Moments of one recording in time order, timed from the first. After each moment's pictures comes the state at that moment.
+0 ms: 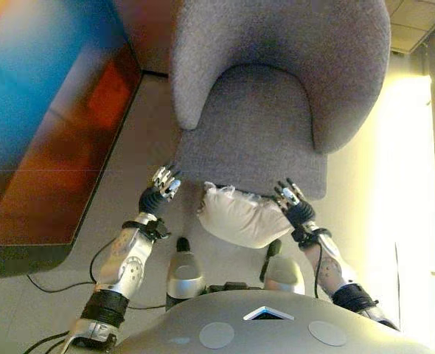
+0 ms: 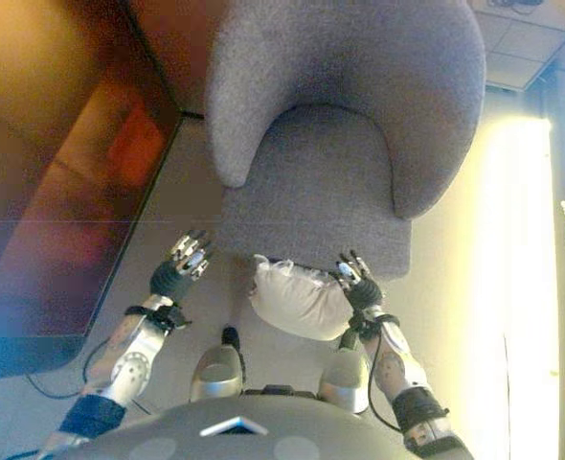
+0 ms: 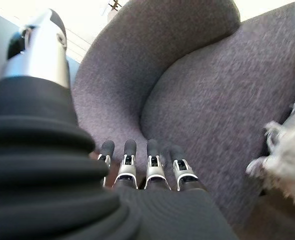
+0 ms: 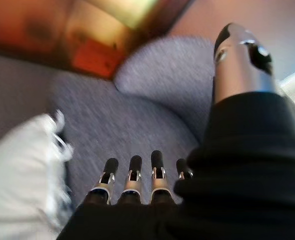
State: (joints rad) left arm 0.21 0.35 -0.22 0.15 -0.76 -0.07 -0.13; right arm 0.13 -0.29 0.25 0.42 0.93 -0.10 0.08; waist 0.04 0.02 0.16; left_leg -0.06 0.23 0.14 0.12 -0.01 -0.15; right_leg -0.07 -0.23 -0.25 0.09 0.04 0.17
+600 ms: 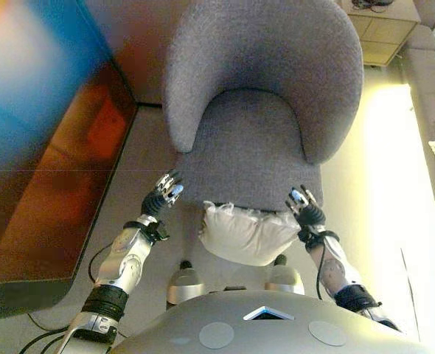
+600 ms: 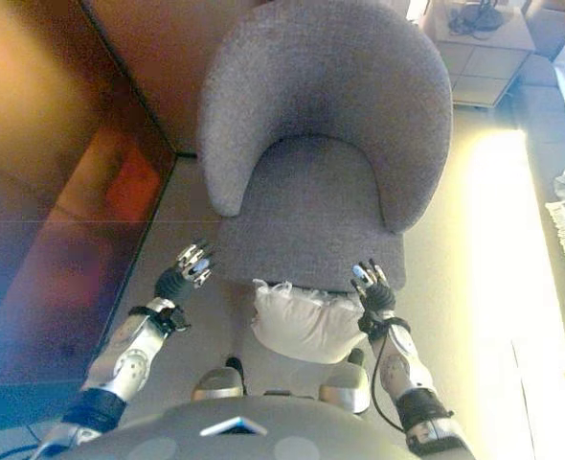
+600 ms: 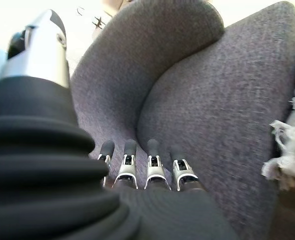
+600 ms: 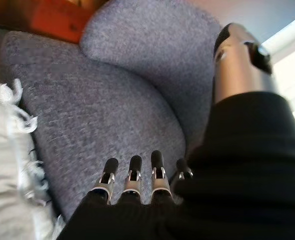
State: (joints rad) left arm 0.17 0.37 -0.21 0.26 -0.72 -0.04 -0.19; right arm 0.14 -0.26 0.21 0.48 0.83 -0.10 0.04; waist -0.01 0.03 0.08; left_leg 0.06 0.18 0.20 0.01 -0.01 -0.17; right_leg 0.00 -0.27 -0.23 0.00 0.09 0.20
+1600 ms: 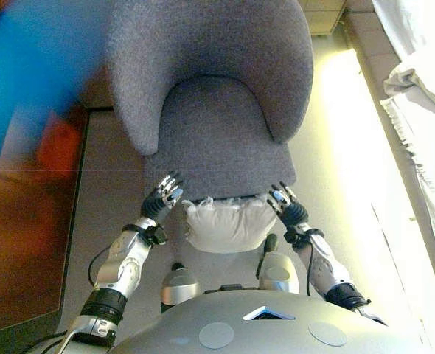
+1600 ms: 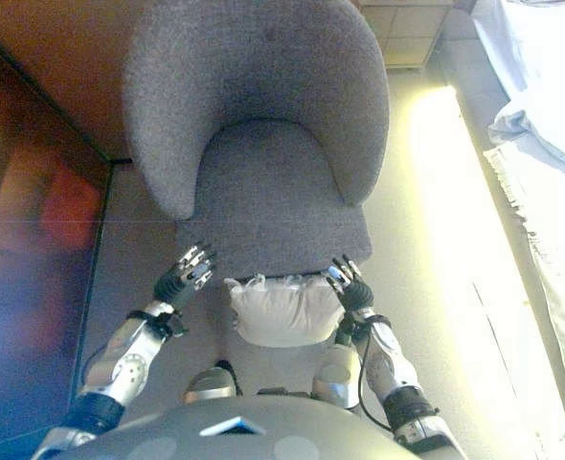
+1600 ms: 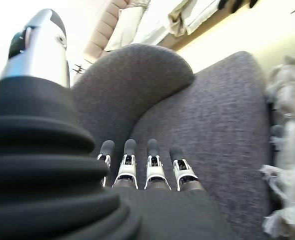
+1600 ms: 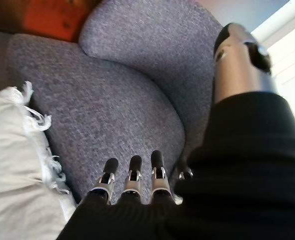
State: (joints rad) left arm 0.17 0.37 -0.19 0.27 -0.73 -0.10 -0.24; right arm 0.12 -0.22 0.27 0.44 0.81 -0.07 0.11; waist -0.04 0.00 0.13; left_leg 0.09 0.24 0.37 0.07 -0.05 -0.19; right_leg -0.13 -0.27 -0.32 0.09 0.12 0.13
